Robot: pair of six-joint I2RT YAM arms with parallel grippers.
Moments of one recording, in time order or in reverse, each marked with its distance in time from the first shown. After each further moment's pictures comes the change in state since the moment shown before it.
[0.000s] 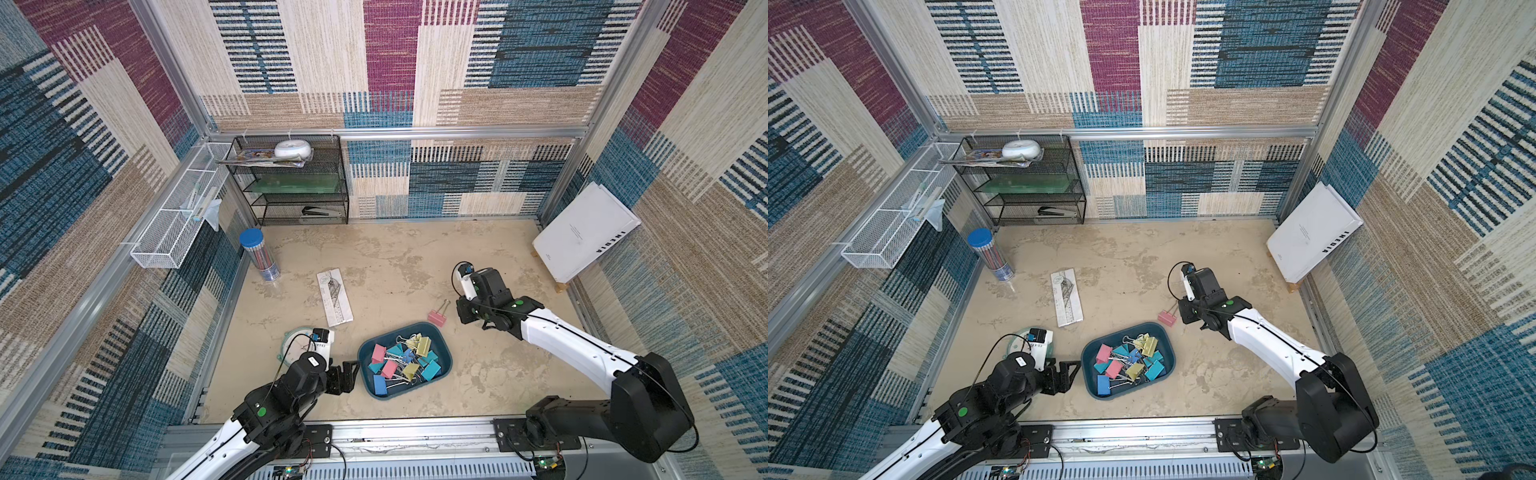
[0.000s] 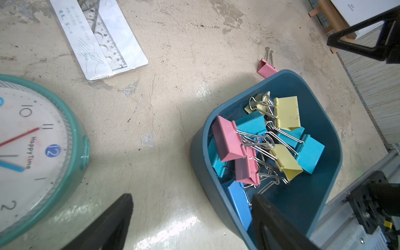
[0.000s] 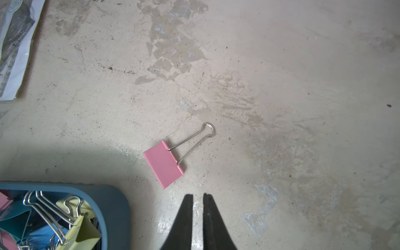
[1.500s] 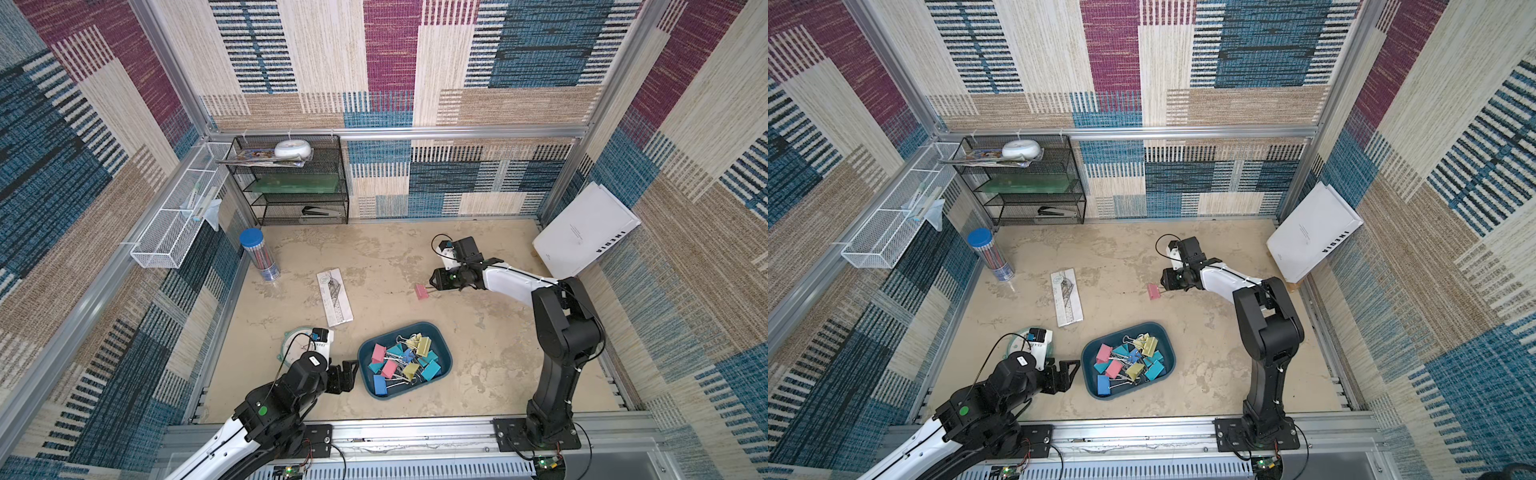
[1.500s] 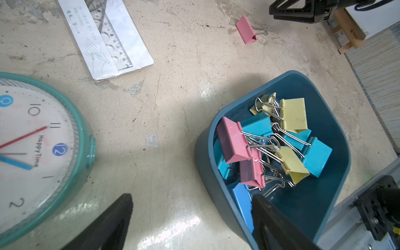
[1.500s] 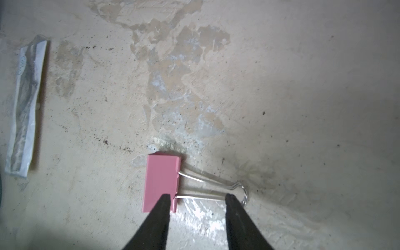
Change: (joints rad) left arm 0.000 0.012 0.000 -0.001 -0.019 -0.005; right arm -0.119 0.570 0.423 0.078 -0.291 0.026
